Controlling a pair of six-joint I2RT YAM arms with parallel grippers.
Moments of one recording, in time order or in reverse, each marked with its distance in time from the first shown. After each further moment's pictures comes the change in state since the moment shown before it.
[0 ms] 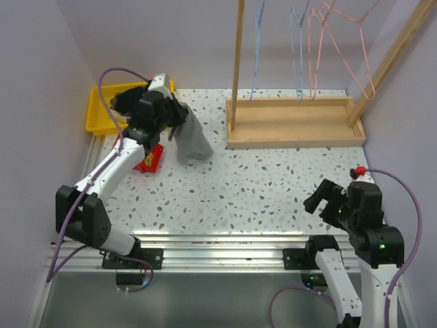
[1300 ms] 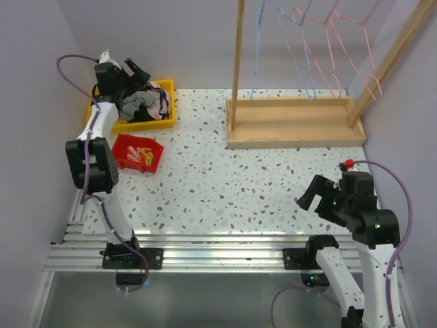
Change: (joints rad) left arm 0.547 0.608 0.573 0.068 0.208 -0.066; right arm 0.026 0.109 -0.010 0.000 -0.069 -0.016
